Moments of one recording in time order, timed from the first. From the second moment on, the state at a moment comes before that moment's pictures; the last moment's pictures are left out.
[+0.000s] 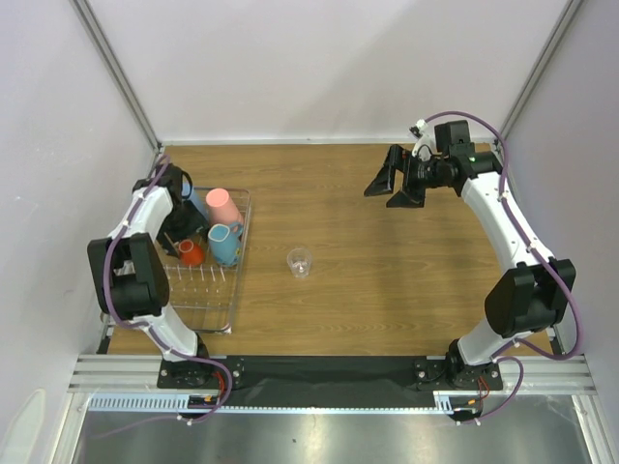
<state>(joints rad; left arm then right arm) 0.15 1.72 1.30 -0.97 -0.16 -0.54 0.18 1.59 1.56 -0.84 -0.70 0.41</state>
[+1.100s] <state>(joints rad) 0.09 1.22 1.30 -1.08 0.07 -0.58 0.61 1.85 1.67 -0.84 -0.46 0.51</state>
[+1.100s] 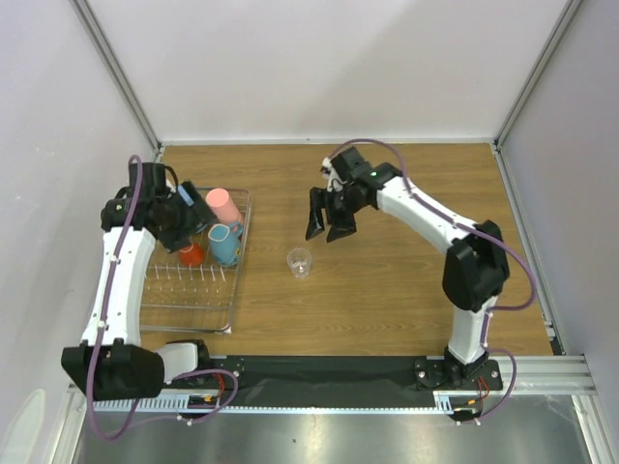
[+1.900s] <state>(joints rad) -0.14 1.14 1.45 -0.93 0.52 -0.66 0.72 2.17 1.78 -0.89 -0.32 0.54</state>
